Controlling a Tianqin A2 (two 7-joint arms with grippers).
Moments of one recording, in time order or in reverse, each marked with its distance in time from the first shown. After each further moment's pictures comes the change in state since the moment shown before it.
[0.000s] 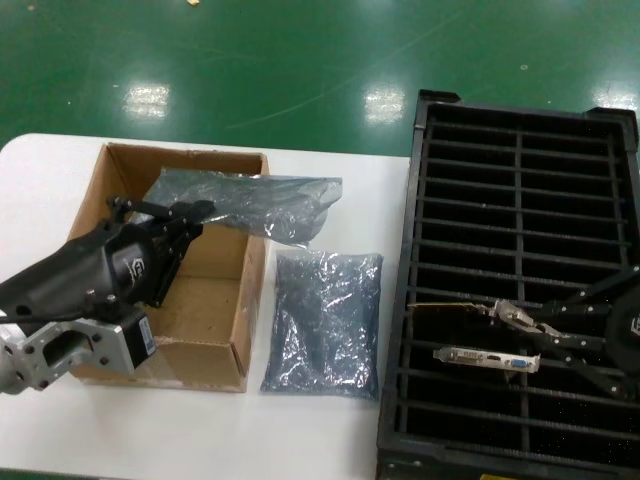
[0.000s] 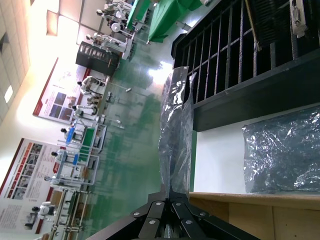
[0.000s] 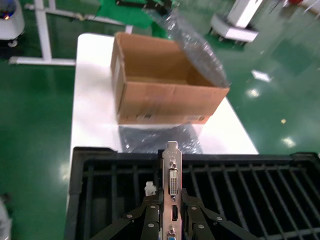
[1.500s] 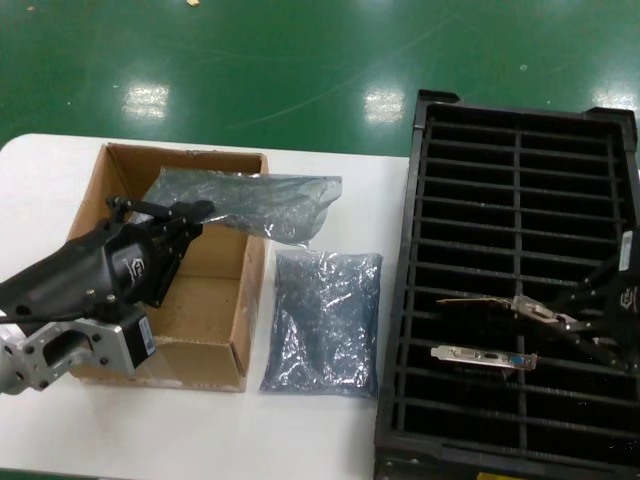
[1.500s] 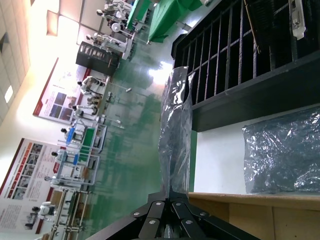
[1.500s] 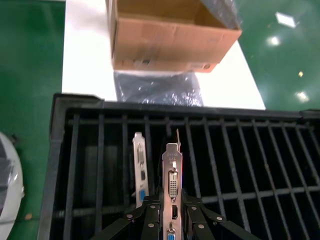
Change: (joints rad) left arm 0.000 0.000 0.000 0.000 0.000 0.000 0.000; right arm 0.326 -0.134 -0.220 -0.096 -0.308 -0.247 0.165
